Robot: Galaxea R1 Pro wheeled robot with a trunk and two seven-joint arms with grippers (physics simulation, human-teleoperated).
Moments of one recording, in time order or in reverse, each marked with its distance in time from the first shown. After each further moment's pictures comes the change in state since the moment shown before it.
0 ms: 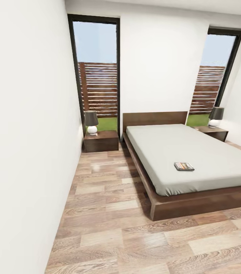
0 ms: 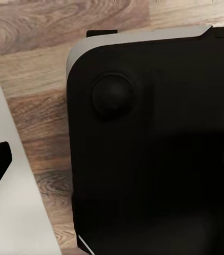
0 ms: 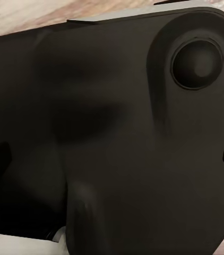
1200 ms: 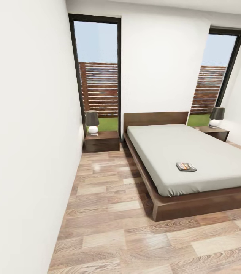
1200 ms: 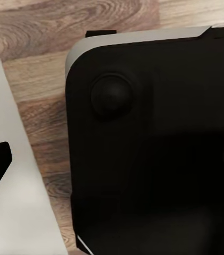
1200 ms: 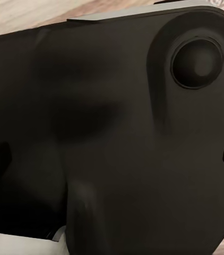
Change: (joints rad) left arm 0.000 -0.002 0.000 0.000 0.000 -0.001 0.000; right arm 0.000 0.000 0.000 0.001 0.000 0.000 0.000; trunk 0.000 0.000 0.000
